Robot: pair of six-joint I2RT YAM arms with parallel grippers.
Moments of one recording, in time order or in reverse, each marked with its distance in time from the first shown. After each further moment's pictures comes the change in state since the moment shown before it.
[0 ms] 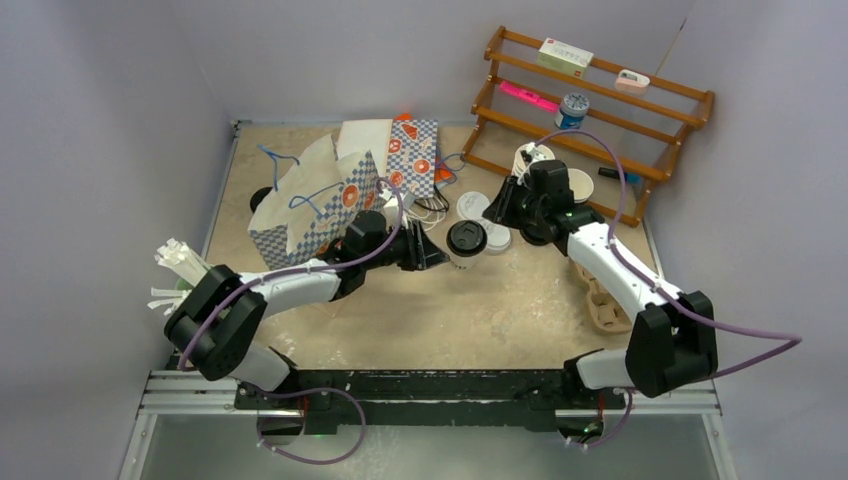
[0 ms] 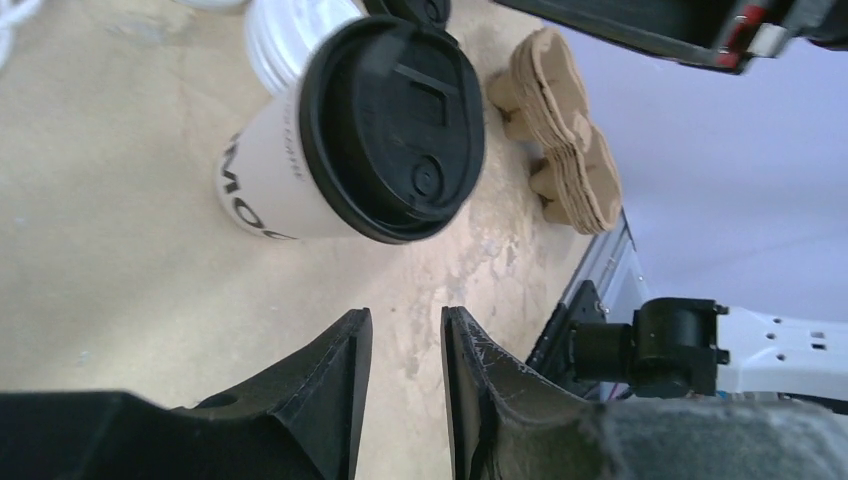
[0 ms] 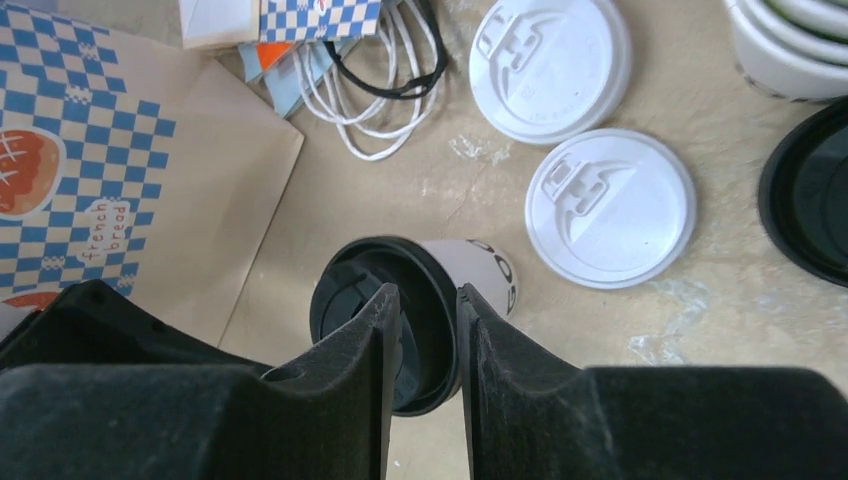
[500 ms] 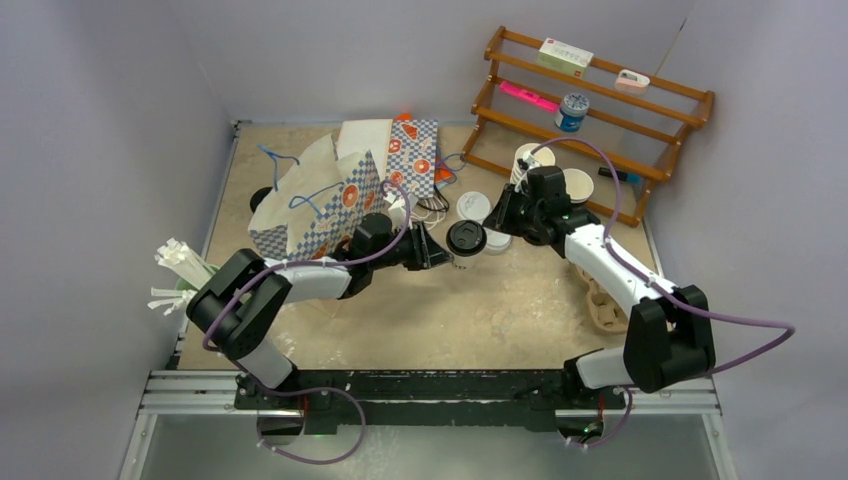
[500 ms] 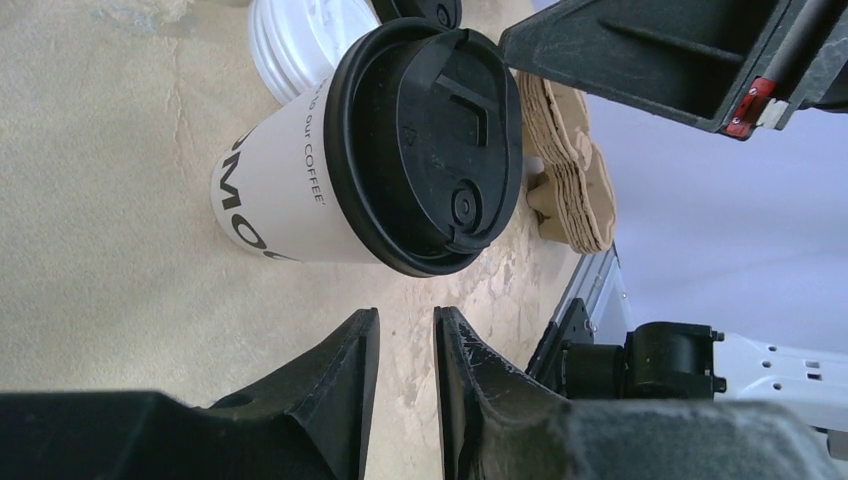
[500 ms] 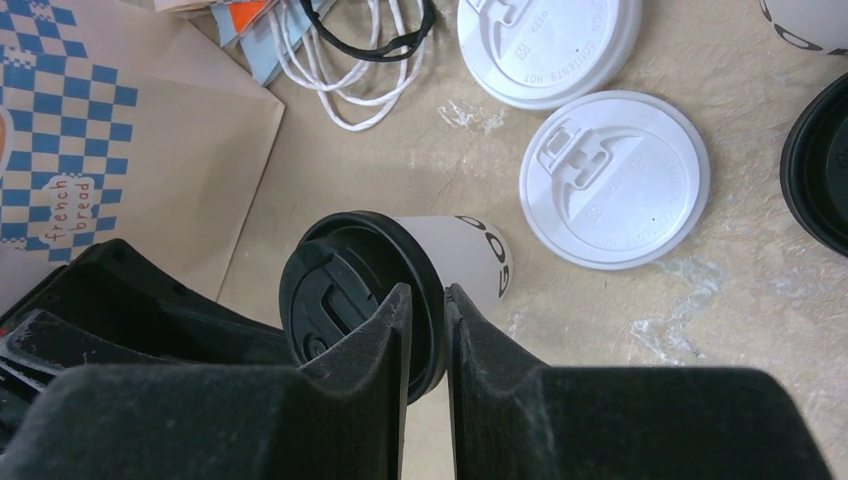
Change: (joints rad) left arm -0.019 0.129 -0.013 0.166 0.011 -0.089; right arm -0.011 0.037 -0.042 0.018 -0.058 0.005
